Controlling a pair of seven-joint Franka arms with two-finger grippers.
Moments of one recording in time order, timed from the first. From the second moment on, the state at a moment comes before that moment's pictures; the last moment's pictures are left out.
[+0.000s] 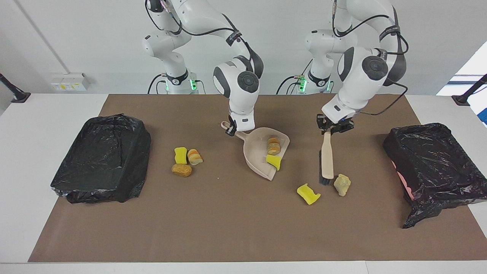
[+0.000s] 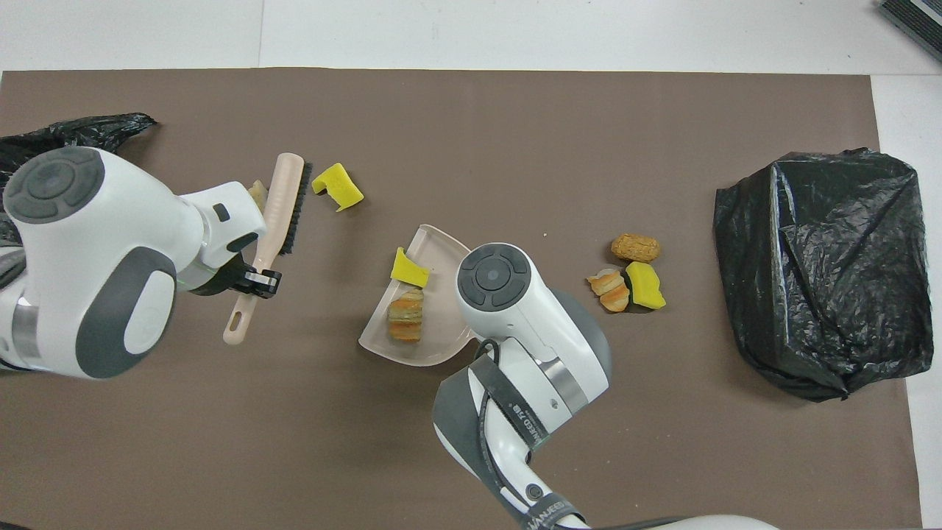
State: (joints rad) left arm -0.11 0.08 -0.12 -1.91 -0.01 1.89 0.06; right arm 0.72 0.30 -0.11 -1.85 0.01 1.91 -0.42
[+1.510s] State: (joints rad) left arm -0.18 0.30 -0.07 -1.86 0.06 1.97 0.20; right arm 0.72 0.30 -0.11 -1.85 0.01 1.91 -0.42
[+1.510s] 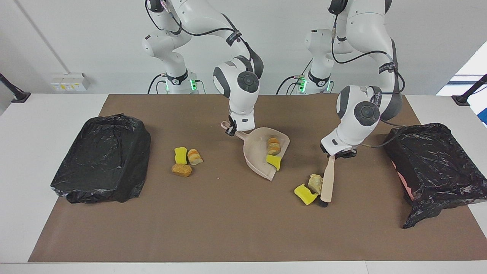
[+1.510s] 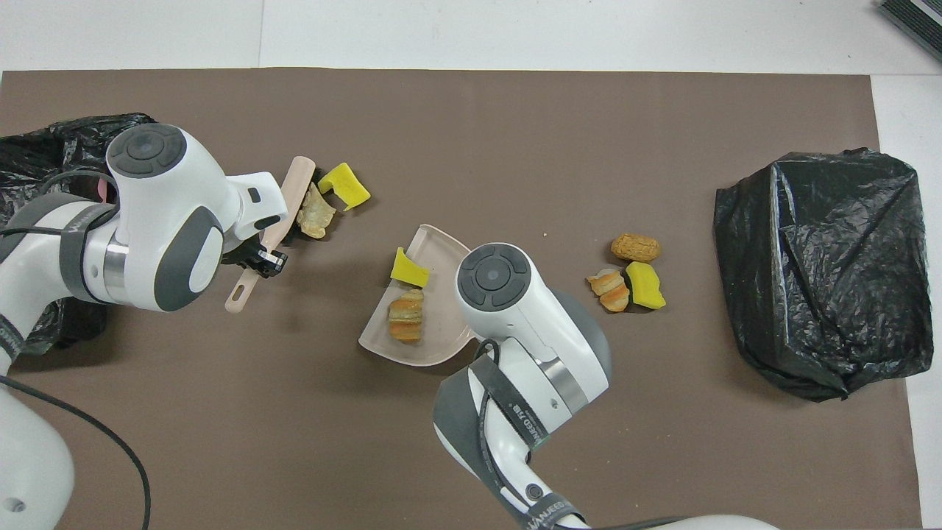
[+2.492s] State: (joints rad) left arm -0.18 0.14 -0.31 -2.07 -0.12 1.92 -0.13; right arm 0.72 0.30 -0.11 -1.85 0.01 1.91 -0.42
